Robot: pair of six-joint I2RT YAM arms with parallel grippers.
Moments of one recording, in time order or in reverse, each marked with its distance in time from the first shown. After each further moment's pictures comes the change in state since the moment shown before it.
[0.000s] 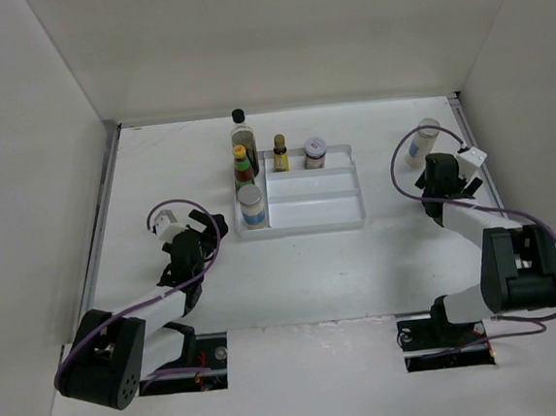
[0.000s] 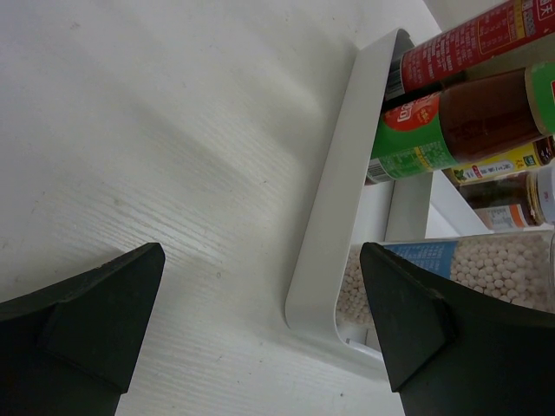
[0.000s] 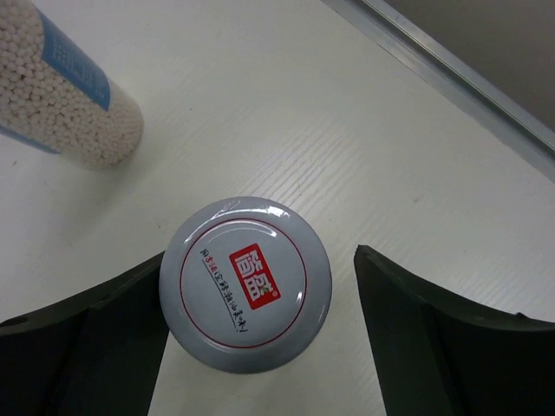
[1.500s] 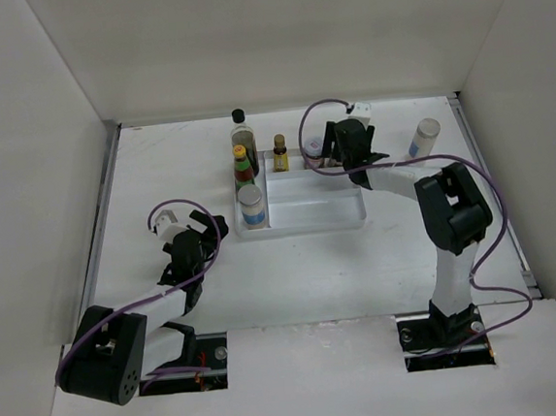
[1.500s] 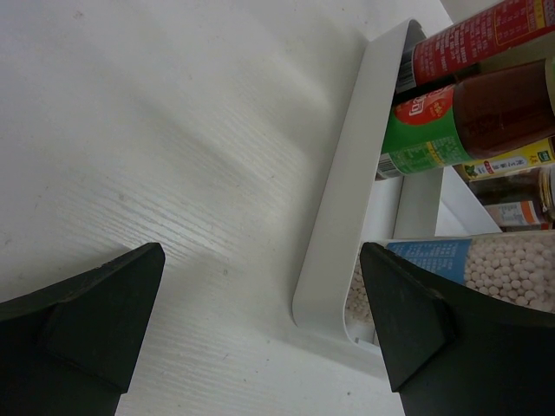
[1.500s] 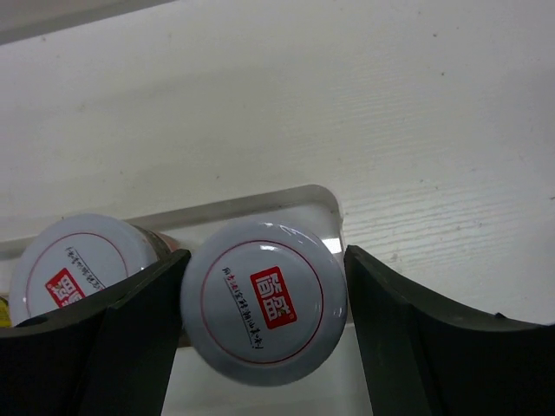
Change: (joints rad) left arm 0.007 0.024 0.002 0.002 0.010 0.000; right arm 0.424 0.537 0.599 0.119 -0.186 -0.143
